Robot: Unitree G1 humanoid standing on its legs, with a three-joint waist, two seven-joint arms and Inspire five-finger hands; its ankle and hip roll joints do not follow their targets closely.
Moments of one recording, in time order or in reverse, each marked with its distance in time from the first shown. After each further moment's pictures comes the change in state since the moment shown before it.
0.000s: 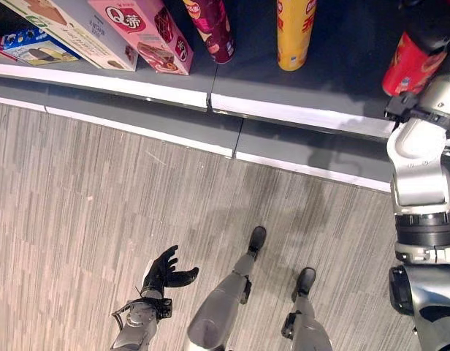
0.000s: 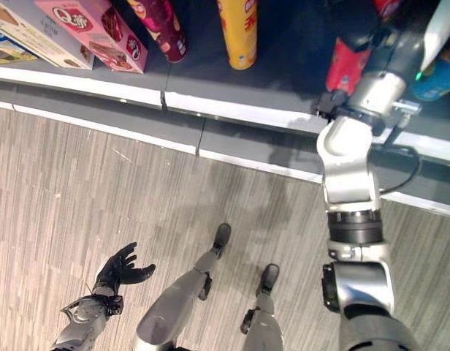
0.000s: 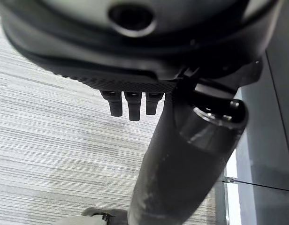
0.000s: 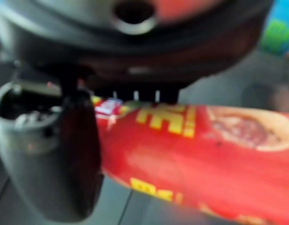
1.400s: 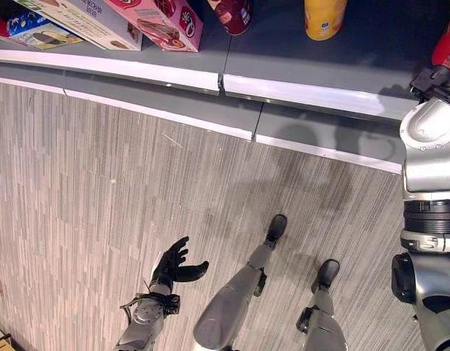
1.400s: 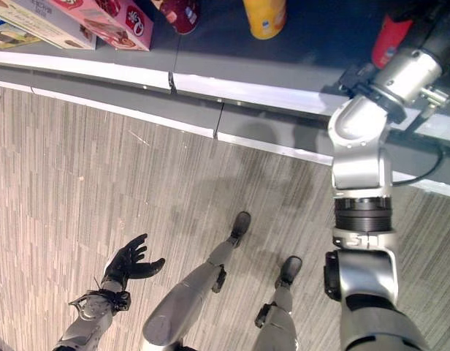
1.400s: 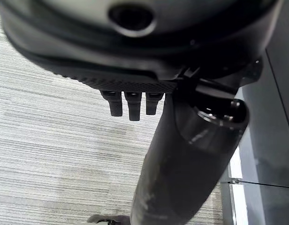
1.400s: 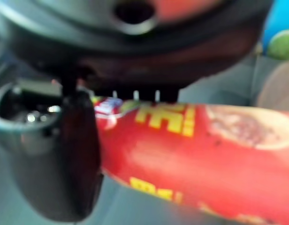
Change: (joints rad) left arm -0.003 0.004 -0.073 -0.065 0.001 -0.044 0.006; right arm -0.051 -0.006 -0.030 -0.014 -0.148 0.019 -0.171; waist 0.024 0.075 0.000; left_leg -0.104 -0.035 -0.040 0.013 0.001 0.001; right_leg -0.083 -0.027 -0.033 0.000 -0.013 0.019
